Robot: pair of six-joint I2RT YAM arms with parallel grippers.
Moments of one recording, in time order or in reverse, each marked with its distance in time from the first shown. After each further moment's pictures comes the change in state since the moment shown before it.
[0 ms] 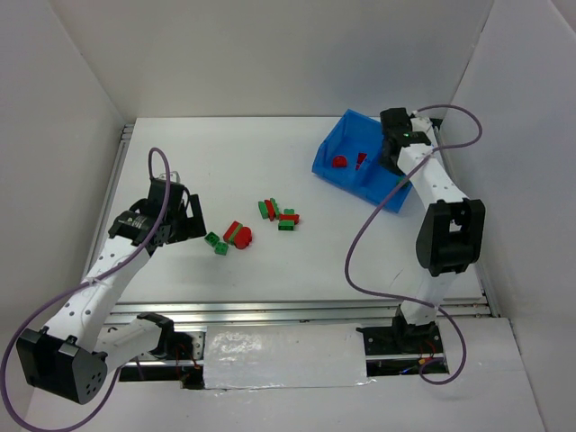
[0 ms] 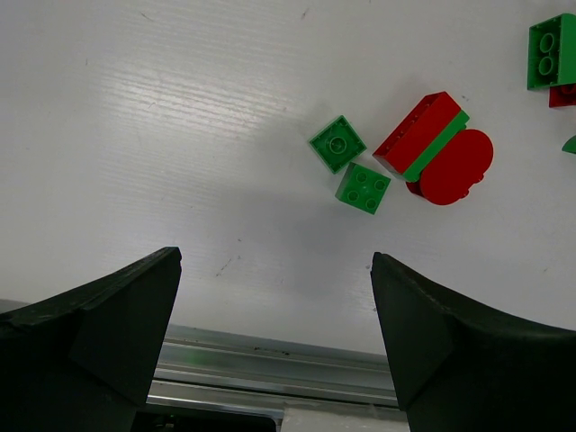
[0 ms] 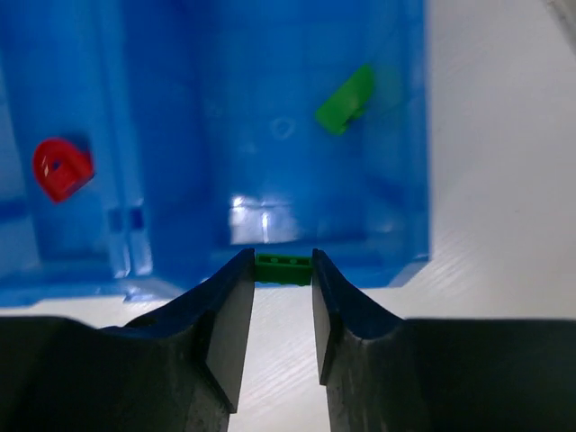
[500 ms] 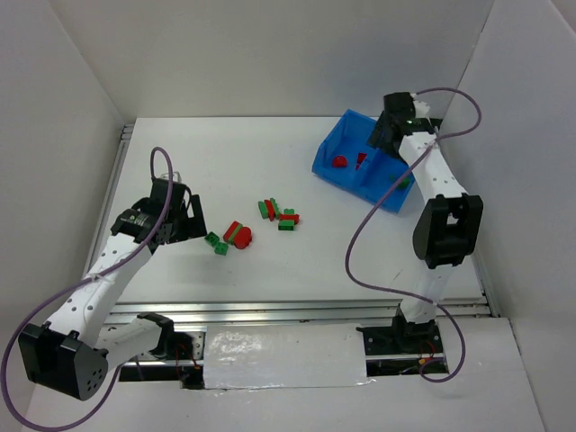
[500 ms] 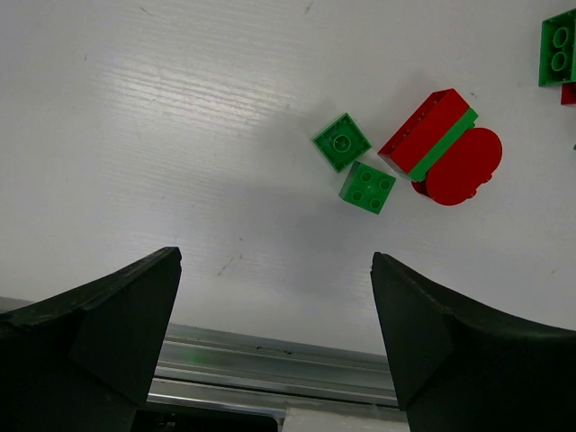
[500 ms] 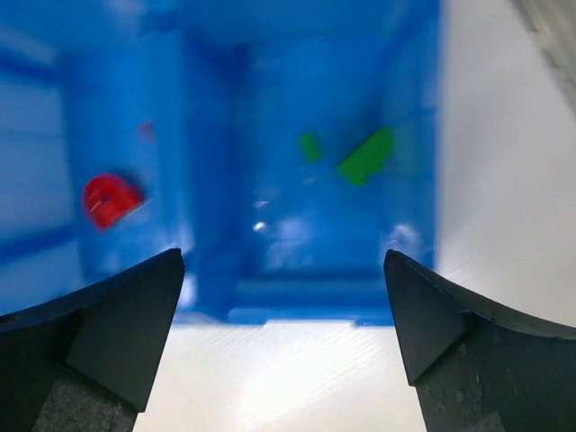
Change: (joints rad) left arm 0.000 0.022 0.000 0.000 -0.002 0.000; right arm -0.072 0.104 0.225 -0.063 -0.055 -0.076
